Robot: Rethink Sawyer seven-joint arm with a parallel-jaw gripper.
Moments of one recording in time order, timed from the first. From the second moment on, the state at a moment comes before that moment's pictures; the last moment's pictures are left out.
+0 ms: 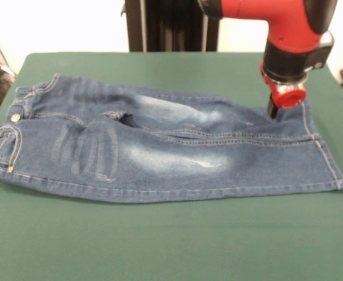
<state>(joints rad) 0.11 -0.39 -0.07 1.59 0.19 0.58 3.06</state>
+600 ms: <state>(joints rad) 0.10 -0.43 -0.08 1.62 0.20 0.58 3.06</state>
